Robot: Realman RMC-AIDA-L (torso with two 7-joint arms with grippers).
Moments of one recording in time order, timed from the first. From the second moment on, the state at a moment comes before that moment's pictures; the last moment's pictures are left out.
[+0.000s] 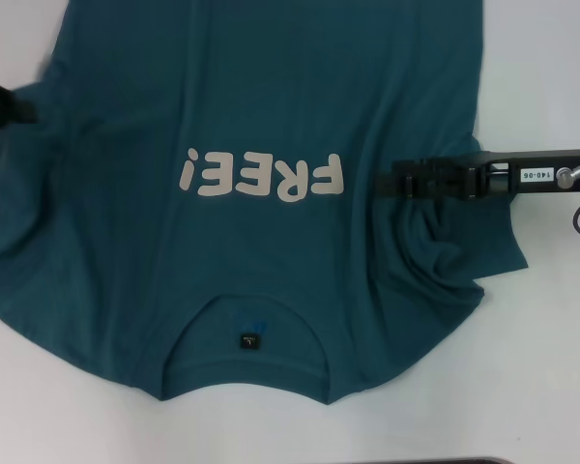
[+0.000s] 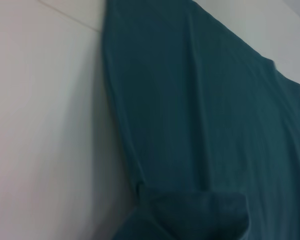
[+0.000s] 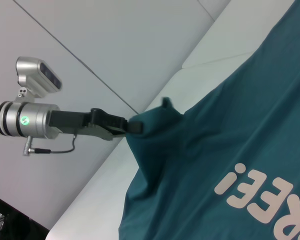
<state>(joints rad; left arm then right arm) -0.56 -2.07 -2.59 -1.11 -0.68 1.52 -2.64 0.55 2.03 -0.70 -0.56 -2.04 -1.62 1.86</state>
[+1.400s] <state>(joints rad) -0.53 -2.08 -2.58 -1.03 -0.71 1.46 -2.42 0.55 2.02 -0.70 -0.56 -2.05 -1.61 1.89</state>
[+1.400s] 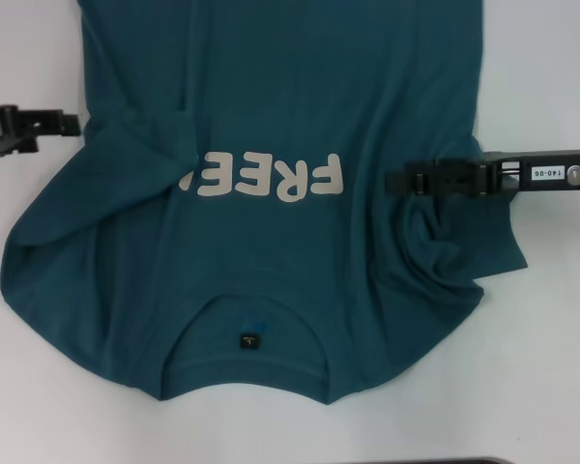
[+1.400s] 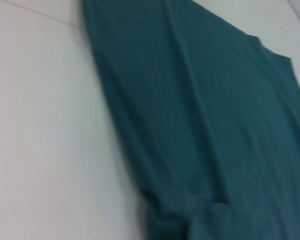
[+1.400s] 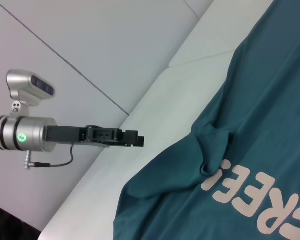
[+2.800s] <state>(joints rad) -0.52 -2.11 -2.48 -0.97 -0.70 1.45 -2.26 0.54 1.99 -0.70 -0.56 -2.05 -1.62 1.93</state>
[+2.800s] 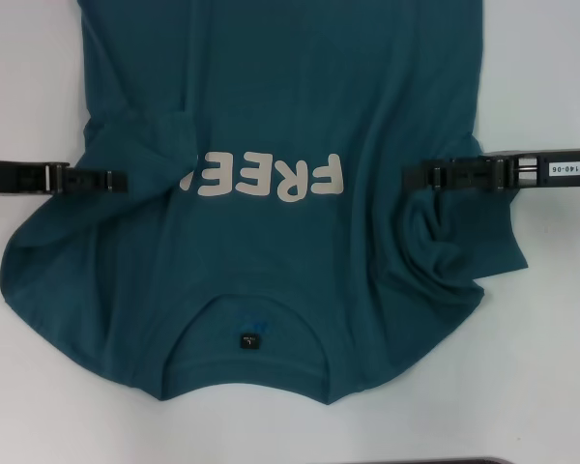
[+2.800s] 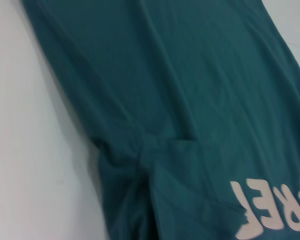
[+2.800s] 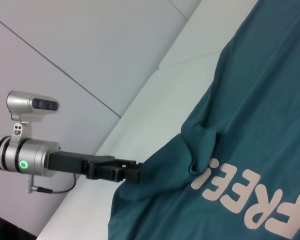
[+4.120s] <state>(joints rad) -0.51 -2.11 -2.49 -0.99 -0.67 1.44 -2.32 0.52 1.99 -0.69 -0.56 -2.05 -1.61 1.93</state>
